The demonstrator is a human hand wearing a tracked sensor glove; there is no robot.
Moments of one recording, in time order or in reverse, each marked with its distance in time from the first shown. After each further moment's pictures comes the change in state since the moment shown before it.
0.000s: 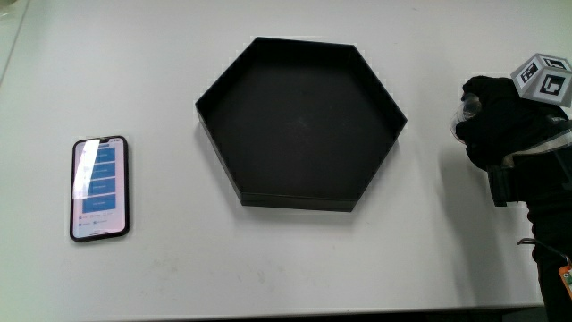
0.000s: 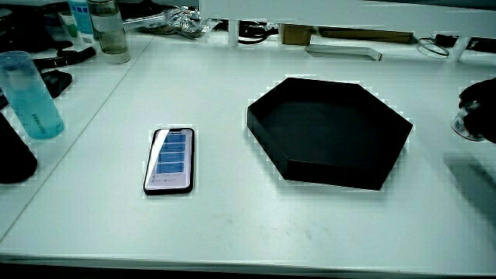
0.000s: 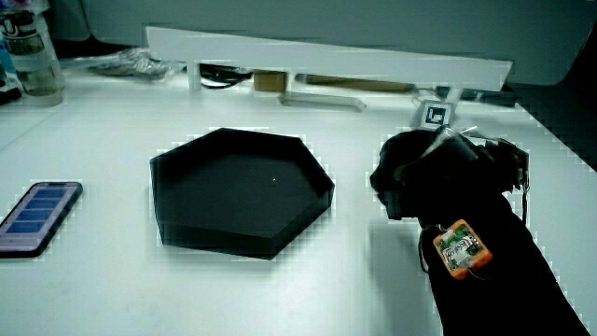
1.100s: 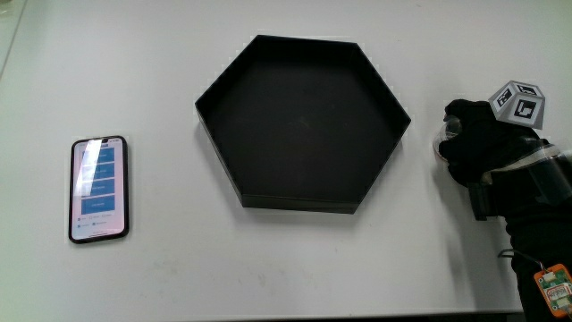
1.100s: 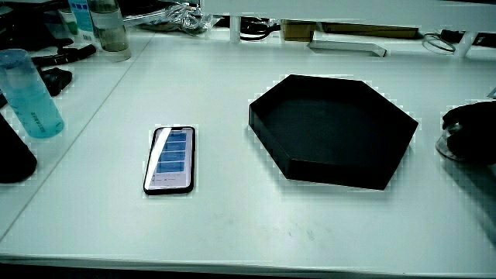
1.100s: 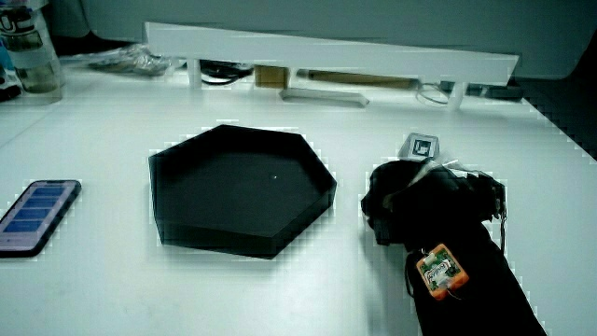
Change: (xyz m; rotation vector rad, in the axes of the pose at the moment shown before) arm -0.003 0.022 -0.045 -0.062 0.014 -0.003
